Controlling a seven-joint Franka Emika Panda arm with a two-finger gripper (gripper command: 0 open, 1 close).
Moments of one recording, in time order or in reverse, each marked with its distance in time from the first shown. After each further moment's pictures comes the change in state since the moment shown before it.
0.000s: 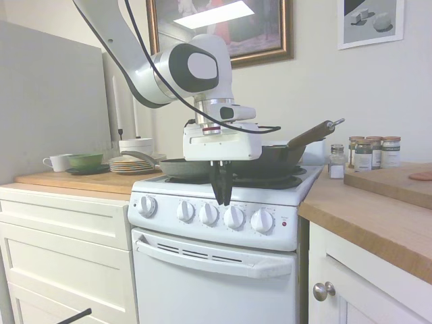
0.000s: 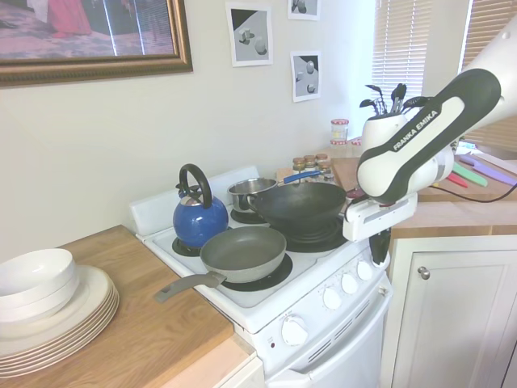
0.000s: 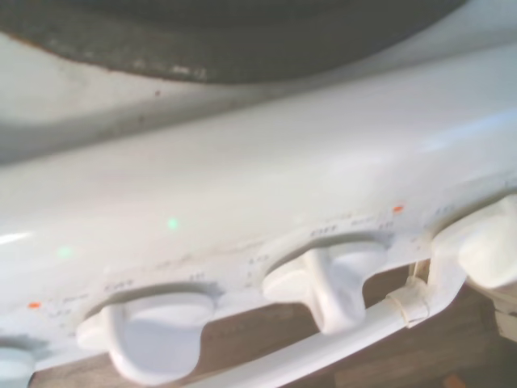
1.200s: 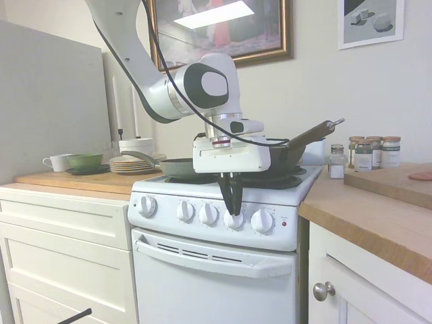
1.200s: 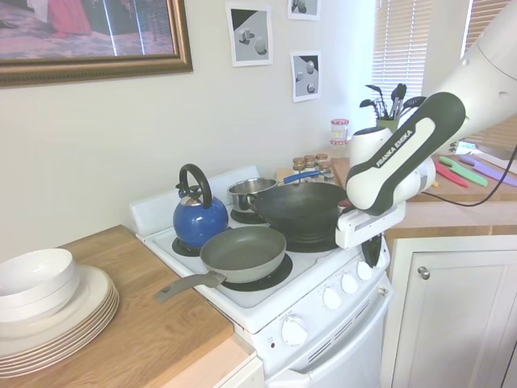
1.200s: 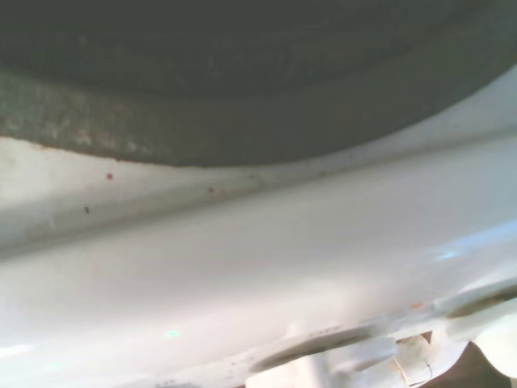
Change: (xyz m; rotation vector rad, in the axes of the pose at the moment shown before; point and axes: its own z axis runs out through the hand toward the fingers) arm 0.017 -0.021 0.030 -0.030 0.018 -0.014
